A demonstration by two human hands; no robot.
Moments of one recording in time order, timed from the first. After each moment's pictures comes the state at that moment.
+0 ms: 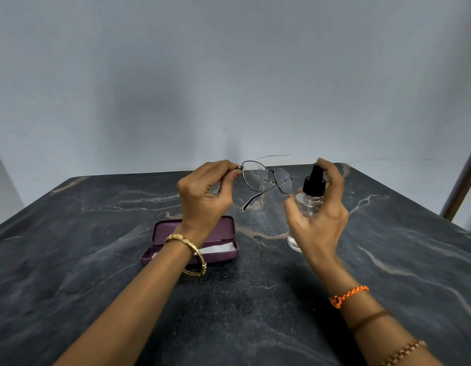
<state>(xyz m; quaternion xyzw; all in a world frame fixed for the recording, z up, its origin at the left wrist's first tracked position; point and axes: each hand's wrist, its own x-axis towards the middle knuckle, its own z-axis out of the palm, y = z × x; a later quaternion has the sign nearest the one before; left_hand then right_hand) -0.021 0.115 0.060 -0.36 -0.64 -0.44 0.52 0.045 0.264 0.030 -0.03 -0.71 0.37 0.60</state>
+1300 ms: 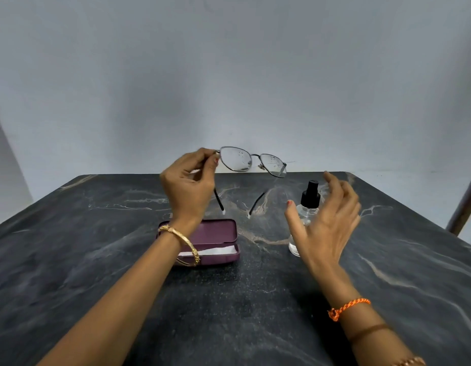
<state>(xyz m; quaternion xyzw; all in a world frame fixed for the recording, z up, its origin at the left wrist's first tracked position) -0.031 0.105 0.072 -0.26 -0.58 -0.63 0.46 0.044 0.268 0.024 -0.12 -0.76 0.21 0.60</state>
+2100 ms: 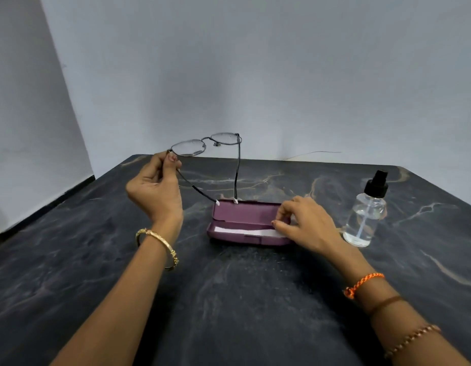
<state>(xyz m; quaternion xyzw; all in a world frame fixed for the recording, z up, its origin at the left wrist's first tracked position) -0.031 -0.012 0.045 -0.04 -0.46 -0.77 0.45 0.018 0.208 0.020 0.10 -0.96 0.19 0.18</state>
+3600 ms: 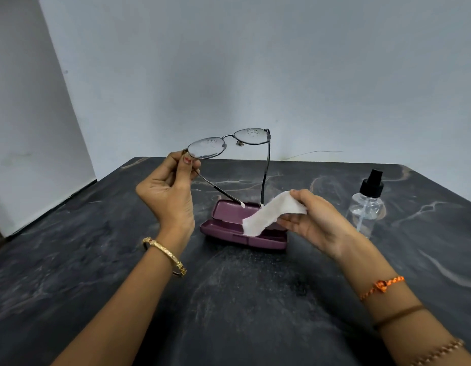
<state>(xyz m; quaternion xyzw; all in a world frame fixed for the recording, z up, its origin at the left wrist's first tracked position) -0.004 0.013 0.054 -0.11 -0.43 -0.81 0.39 0.030 0.207 0.044 -0.05 -0.59 0.81 -0.01</state>
